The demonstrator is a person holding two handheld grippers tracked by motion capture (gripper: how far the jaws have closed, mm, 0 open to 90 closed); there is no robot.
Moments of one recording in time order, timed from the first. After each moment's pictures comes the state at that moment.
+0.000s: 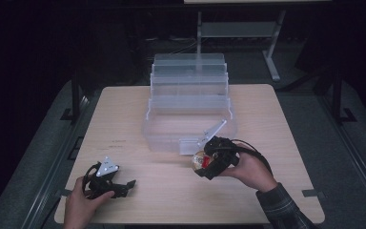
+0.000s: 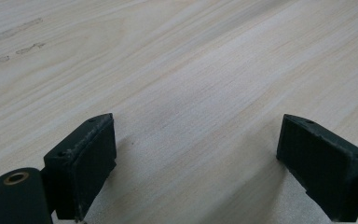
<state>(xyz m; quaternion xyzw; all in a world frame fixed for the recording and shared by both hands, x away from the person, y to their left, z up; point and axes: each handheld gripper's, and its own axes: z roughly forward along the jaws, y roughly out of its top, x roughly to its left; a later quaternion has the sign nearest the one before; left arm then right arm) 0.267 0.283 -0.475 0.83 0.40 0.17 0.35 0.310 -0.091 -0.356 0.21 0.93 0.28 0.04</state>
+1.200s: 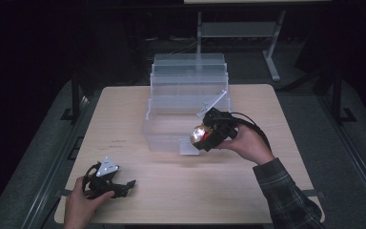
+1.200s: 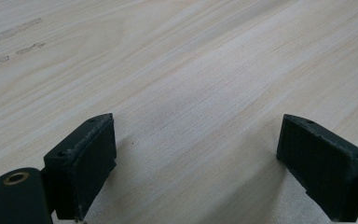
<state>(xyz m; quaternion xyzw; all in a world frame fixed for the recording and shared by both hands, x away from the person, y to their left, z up) 0.267 0.283 -0.475 0.83 0.40 0.17 0.35 0.361 -0.089 -0.313 0.23 0.93 0.29 0.07</state>
